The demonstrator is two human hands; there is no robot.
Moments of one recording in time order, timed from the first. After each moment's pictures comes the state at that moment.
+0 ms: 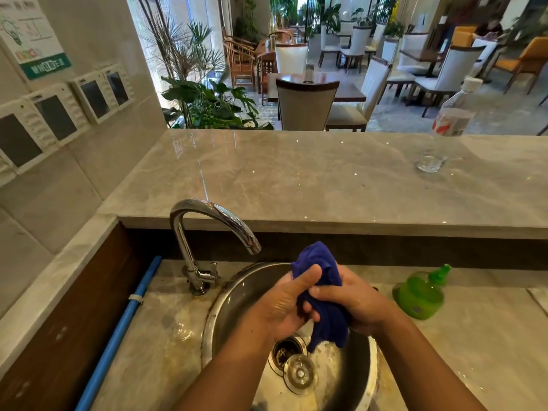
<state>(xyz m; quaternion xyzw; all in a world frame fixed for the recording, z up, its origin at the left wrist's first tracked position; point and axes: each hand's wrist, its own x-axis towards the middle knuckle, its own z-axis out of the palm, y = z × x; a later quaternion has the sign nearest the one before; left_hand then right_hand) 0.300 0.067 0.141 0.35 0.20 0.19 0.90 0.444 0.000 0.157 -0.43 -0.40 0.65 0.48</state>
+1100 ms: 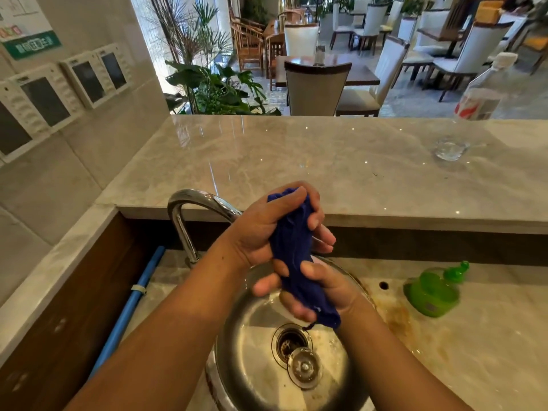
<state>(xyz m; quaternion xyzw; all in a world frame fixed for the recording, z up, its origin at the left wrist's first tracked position) 0.302 0.143 0.216 0.48 -0.01 0.18 0.86 0.404 0.045 0.145 -0.09 -0.33 0.82 0.46</state>
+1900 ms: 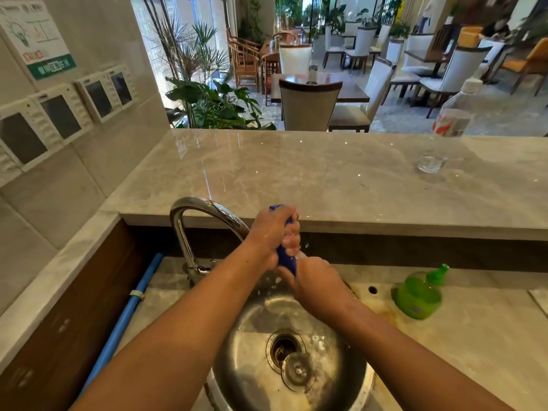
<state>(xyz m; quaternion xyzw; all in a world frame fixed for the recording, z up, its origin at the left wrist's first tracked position) 0.322 0.127 0.207 0.43 0.35 0.29 0.78 0.404 0.032 0.163 -0.72 -0.64 0.15 0.21</state>
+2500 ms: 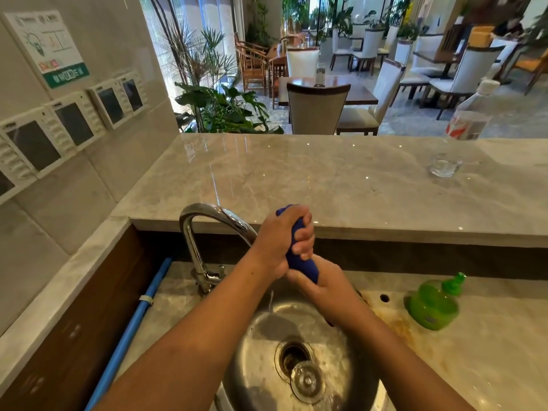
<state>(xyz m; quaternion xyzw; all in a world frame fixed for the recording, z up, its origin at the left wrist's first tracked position) 0.318 0.126 0.213 0.45 0.23 0.30 0.81 0.410 0.030 0.162 -0.62 -0.58 0.34 0.41</state>
